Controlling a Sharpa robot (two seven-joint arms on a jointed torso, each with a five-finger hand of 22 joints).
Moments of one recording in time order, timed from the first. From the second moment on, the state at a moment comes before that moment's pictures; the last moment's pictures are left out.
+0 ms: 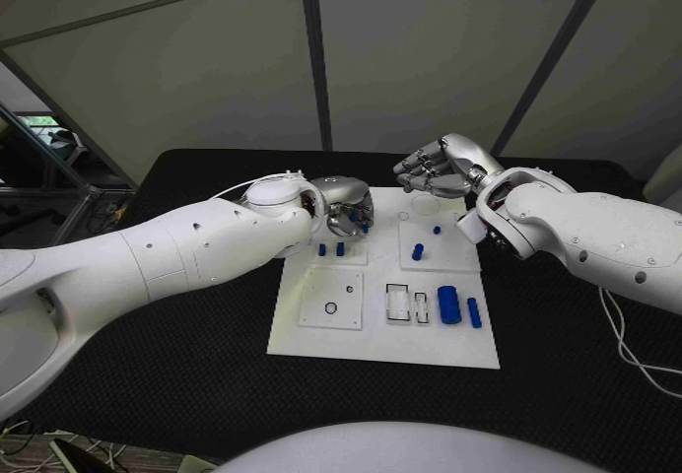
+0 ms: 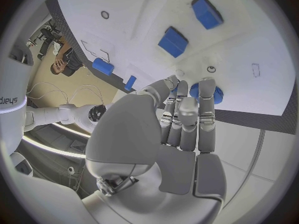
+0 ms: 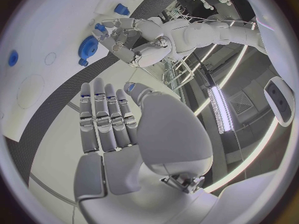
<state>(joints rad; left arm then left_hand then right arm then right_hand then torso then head) 1.19 -0.49 0.02 1.19 -1.51 -0.10 0.00 1.44 -0.12 0.46 -0.07 0.18 1.06 0.14 0.17 0.17 1.10 0.08 0.36 0.13 1.31 0.00 1.25 0.95 0.19 1.16 0.10 0.58 1.31 1.20 -0.71 0.04 1.33 -0.85 -0.32 0.19 1.40 -0.11 0.39 0.12 0.33 0.99 0.21 0.09 0.07 1.11 0.14 0.14 0.06 1.19 0.10 0.07 0.30 0.17 0.93 0.23 0.20 0.07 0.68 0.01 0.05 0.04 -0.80</state>
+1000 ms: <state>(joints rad) 1.16 -0.63 0.07 1.25 -1.47 -0.08 -0.03 1.43 -0.12 0.46 -0.07 0.18 1.06 0.14 0.16 0.16 1.11 0.08 0.35 0.13 1.31 0.00 1.25 0.94 0.19 1.16 0.10 0.58 1.31 1.20 -0.72 0.04 1.33 -0.85 -0.32 0.19 1.40 -0.11 0.39 0.12 0.33 0.99 0.21 0.09 0.07 1.11 0.14 0.14 0.06 1.19 0.10 0.07 0.30 0.17 0.93 0.23 0.20 0.07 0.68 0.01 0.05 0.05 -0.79</state>
